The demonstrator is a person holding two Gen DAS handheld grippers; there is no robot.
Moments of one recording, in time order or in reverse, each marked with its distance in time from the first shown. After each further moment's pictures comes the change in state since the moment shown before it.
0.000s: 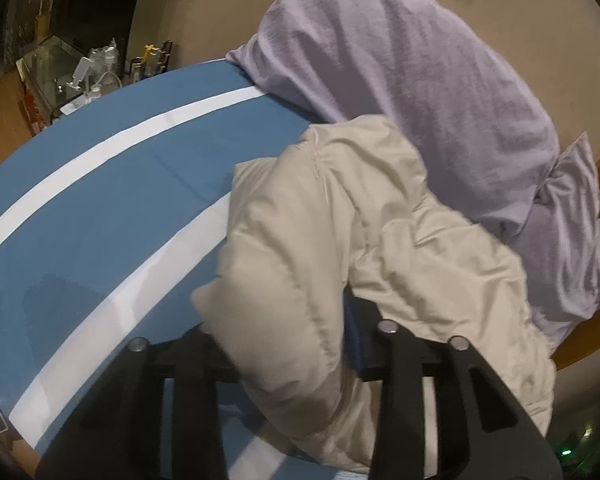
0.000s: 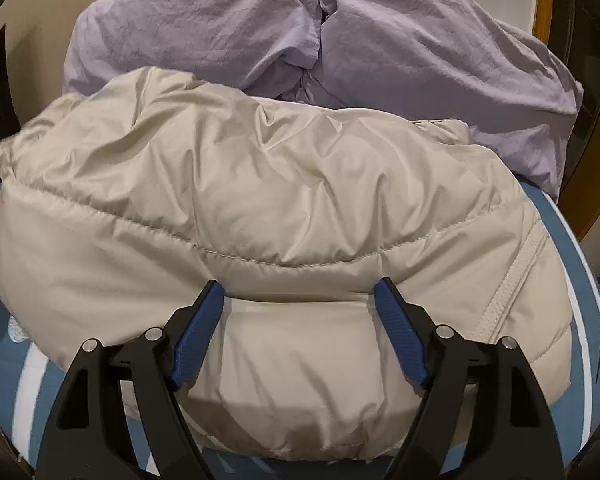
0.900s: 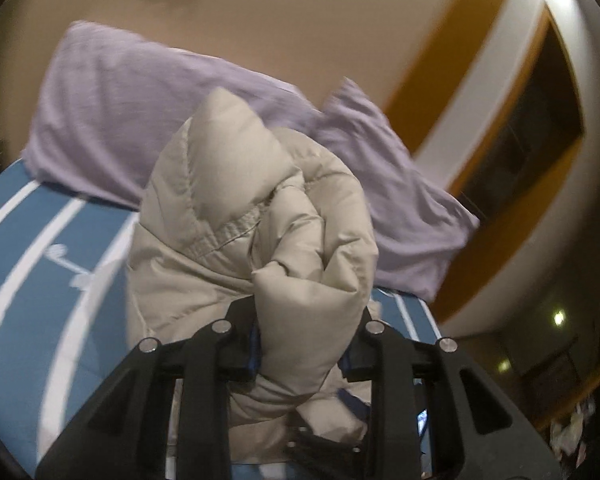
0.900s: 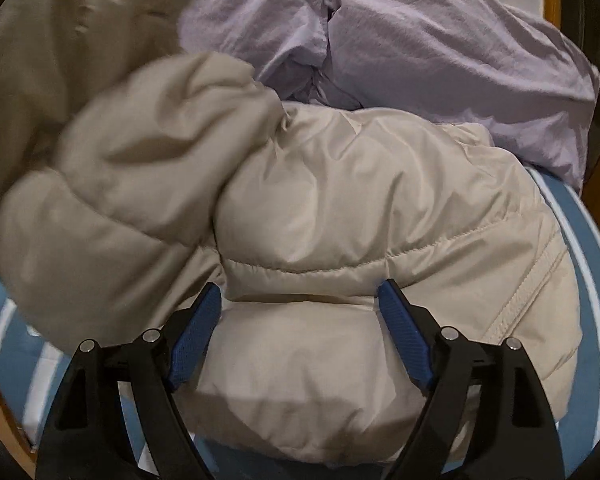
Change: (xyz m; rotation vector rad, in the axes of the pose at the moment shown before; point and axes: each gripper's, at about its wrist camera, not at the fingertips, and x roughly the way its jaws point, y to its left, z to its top) left arm -0.087 -0.244 -0.070 0.392 -0.060 -0.463; right arm -0.006 -0.031 0.006 0.060 -0.003 0.175
